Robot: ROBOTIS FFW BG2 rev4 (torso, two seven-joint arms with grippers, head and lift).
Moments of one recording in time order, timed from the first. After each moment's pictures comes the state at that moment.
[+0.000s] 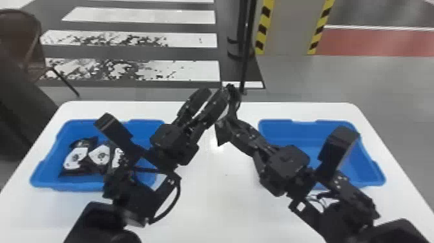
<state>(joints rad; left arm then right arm) 0.10 0.15 -0.32 -1.84 0.69 -0.06 -0.37 0.31 -0.15 0.15 -2.13 -0.24 0.27 0.47</state>
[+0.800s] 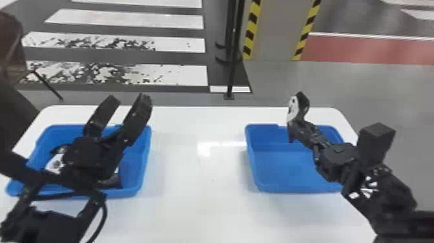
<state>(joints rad) 0.33 0.12 -0.03 -2.06 0.69 -0.02 -0.37 0.21 -0.14 -0.20 -1.94 0.00 0.28 0.45</state>
